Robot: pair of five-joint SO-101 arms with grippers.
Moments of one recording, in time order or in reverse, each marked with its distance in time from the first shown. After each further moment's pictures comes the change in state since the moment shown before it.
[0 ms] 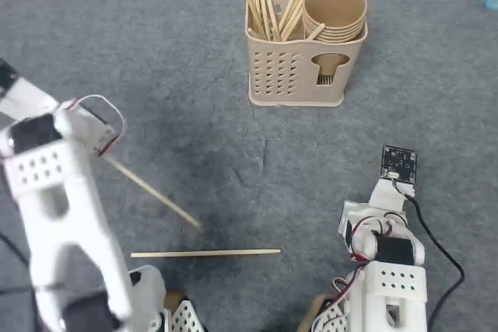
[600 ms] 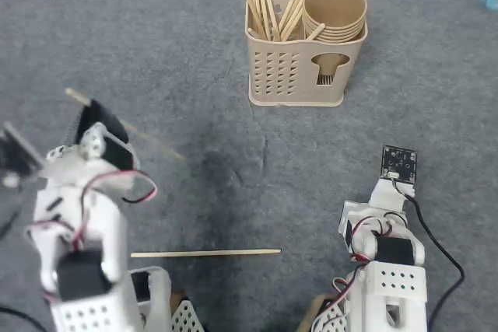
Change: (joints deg) left arm 10.9 -54.7 32.1 -30.2 -7.9; right arm 0.0 0.0 0.0 0.0 0.0
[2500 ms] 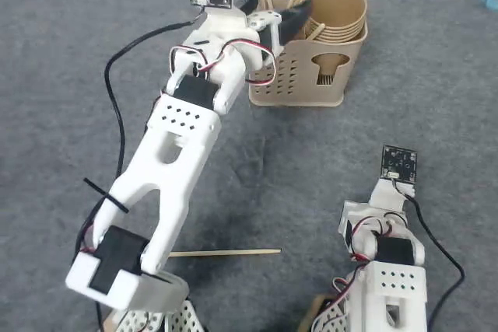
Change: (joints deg) left arm 31.5 77.3 -46.1 -29.5 -12.6; right arm 0.0 0.0 0.0 0.0 0.0
